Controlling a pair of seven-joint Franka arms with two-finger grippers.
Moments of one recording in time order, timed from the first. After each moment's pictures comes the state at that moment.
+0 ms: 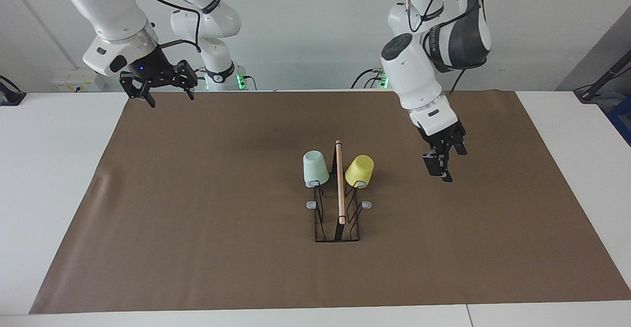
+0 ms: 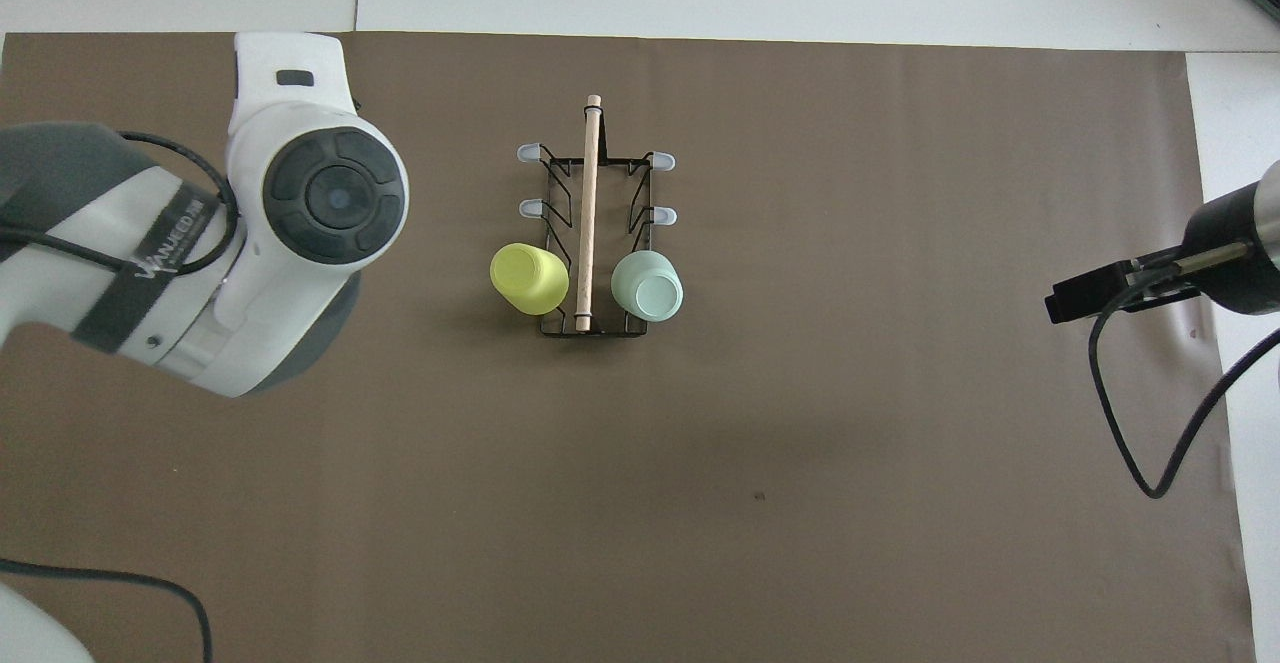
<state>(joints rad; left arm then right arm) -0.67 0.19 0.34 -1.70 0.63 2.09 -1.38 0.04 -0.01 0.01 -1.57 0.05 1.49 -0.13</state>
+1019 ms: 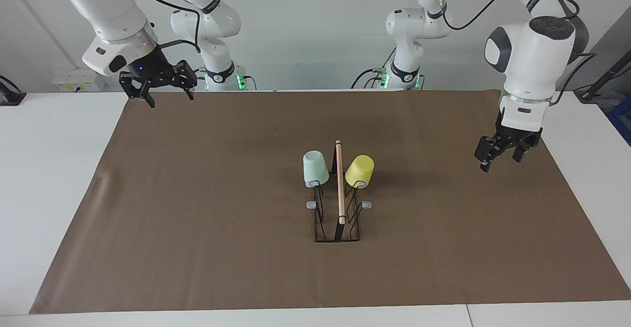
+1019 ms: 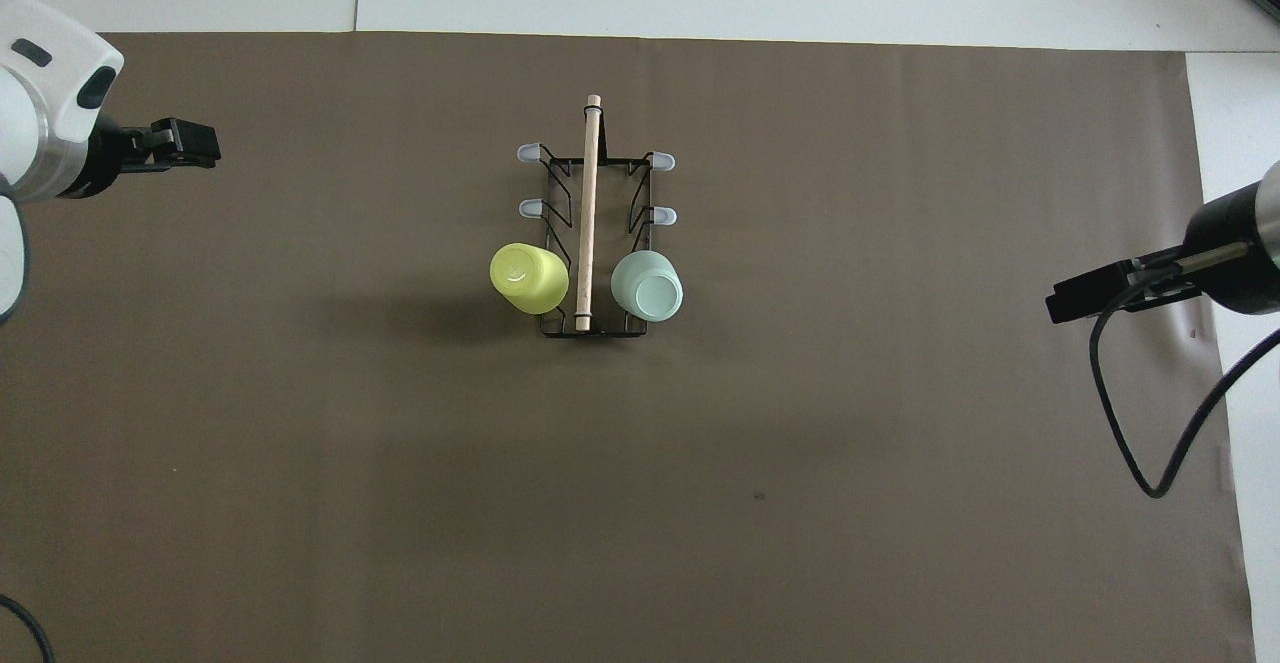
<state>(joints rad) -0.06 0.10 0.00 -1.71 0.08 2.01 -0.17 0.04 -0.01 0.01 -1.57 0.05 1.49 -0.13</state>
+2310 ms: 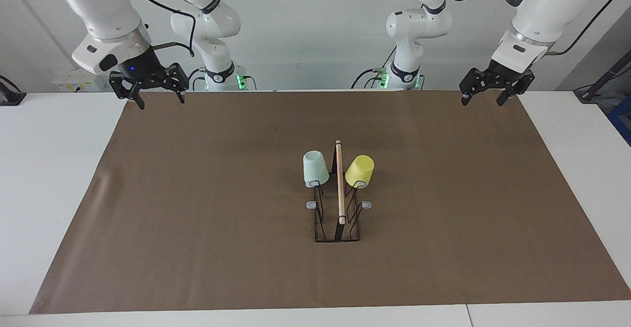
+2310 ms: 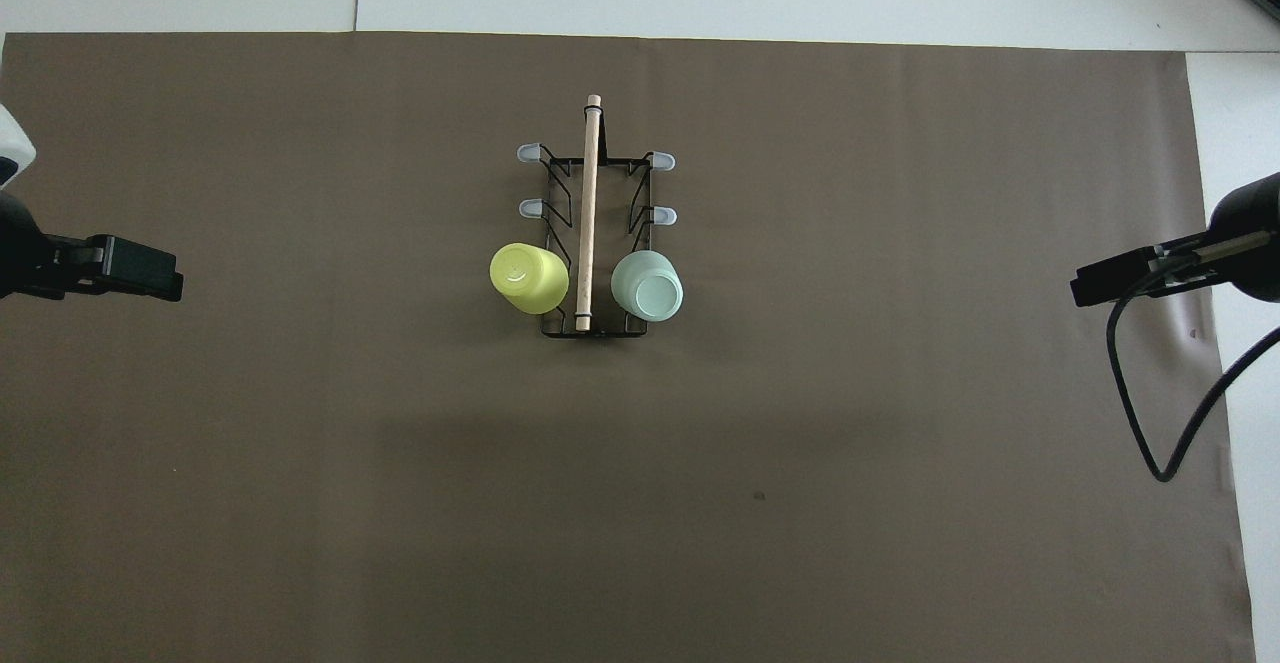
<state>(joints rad) 0.01 -0.05 -0.08 -1.63 -0.03 1.56 0.00 0.03 -0.01 0.00 -1.57 0.00 1.53 -0.13</state>
